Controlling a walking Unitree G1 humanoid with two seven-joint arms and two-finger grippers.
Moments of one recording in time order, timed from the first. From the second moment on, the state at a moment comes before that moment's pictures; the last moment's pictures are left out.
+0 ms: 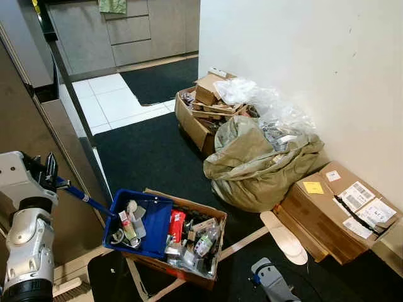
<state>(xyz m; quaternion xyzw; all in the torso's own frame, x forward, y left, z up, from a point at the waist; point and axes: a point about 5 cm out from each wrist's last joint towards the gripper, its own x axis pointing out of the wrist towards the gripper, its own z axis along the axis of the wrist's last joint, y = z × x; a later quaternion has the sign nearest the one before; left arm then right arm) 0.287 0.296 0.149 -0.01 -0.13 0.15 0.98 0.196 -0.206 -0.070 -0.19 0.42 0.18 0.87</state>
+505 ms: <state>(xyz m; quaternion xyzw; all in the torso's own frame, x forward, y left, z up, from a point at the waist) 0.306 0.271 0.173 0.07 -0.18 0.12 0.97 0.196 -0.204 -0.071 -0.18 0.42 0.18 0.87</state>
